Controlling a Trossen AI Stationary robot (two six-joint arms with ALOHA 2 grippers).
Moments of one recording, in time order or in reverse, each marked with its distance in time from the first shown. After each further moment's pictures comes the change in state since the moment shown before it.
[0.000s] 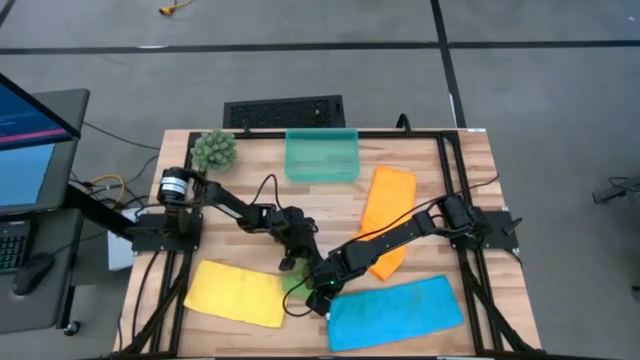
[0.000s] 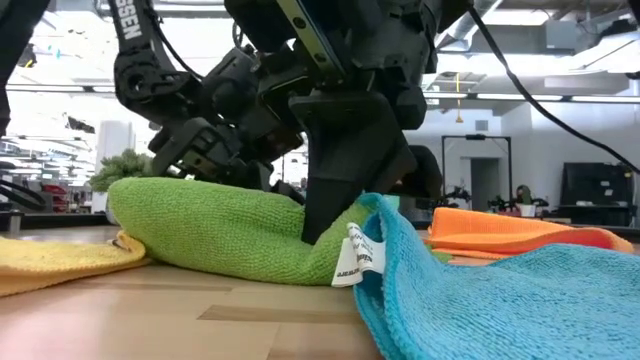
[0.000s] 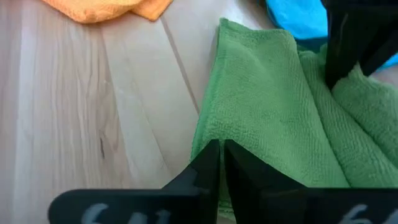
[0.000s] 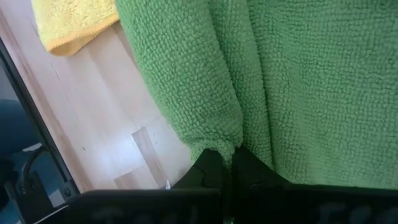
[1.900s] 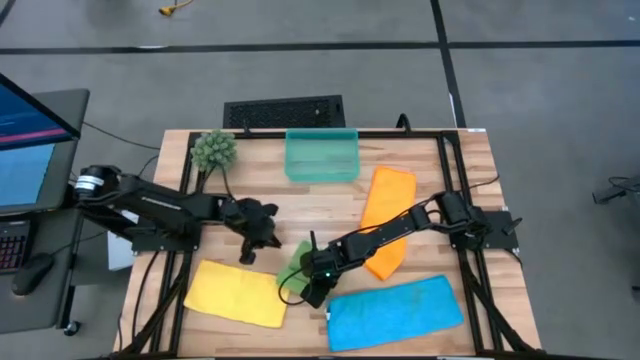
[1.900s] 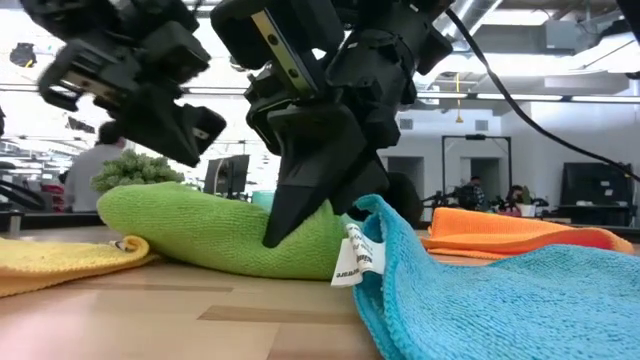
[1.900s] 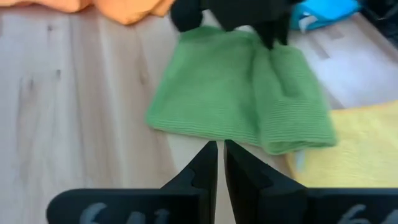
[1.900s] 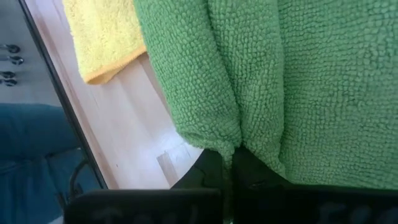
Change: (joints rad) left arm -0.042 -0.743 -0.240 -0.472 -0.187 0.127; right arm -0.061 0.003 -0.090 0.226 -0.129 0.044
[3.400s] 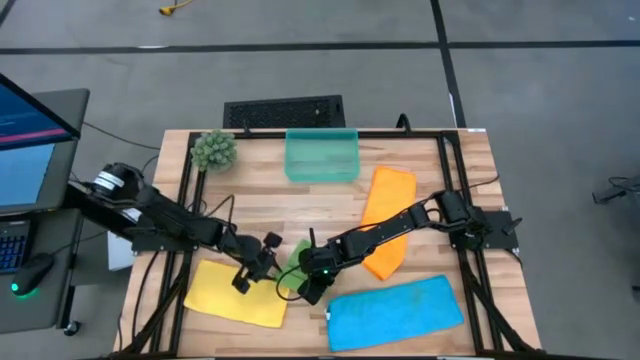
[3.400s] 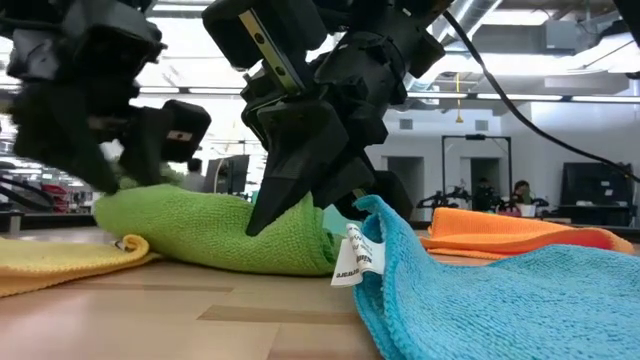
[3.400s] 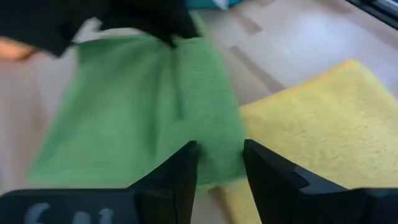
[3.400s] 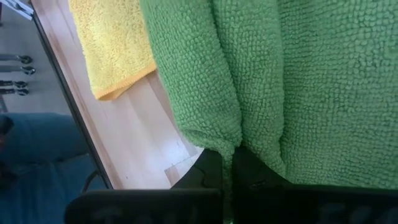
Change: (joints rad) left arm -0.309 0.216 -0.022 0.257 -0.155 0.052; right arm -0.013 -0.002 0.001 0.032 -0.004 0.026
